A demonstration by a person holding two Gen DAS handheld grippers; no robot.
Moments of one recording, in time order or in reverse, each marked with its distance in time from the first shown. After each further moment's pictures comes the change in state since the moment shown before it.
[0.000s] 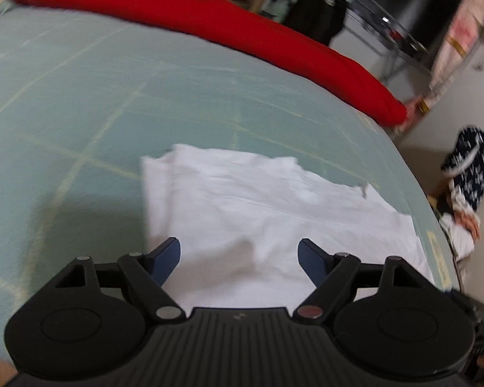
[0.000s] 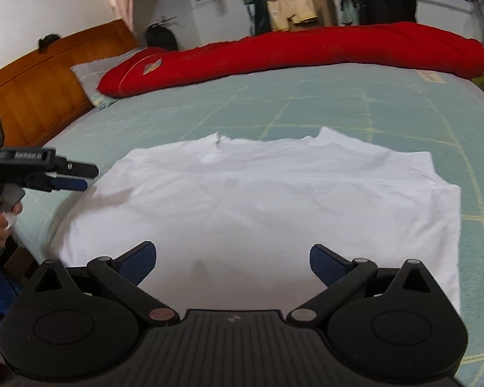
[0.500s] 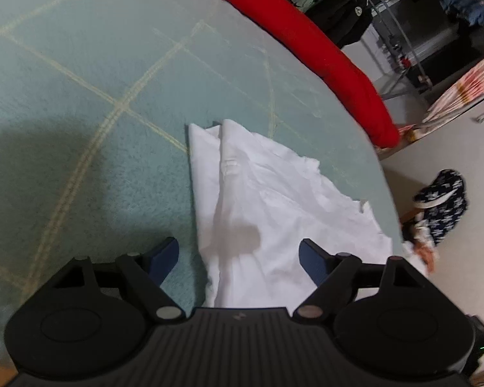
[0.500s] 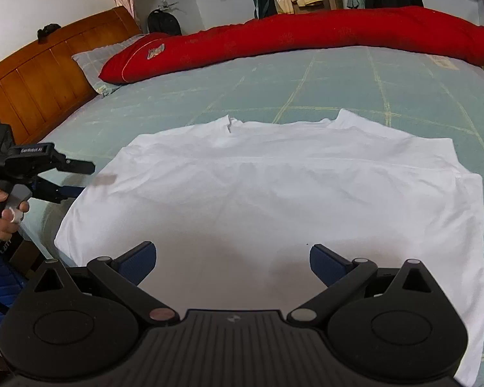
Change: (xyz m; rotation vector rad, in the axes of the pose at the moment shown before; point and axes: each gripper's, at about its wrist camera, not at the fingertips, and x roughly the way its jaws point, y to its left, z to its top) left arm 0.028 0.074 0.009 -0.226 0.104 -0.209; right arm 0.017 0.010 0.004 0.012 0.053 0.004
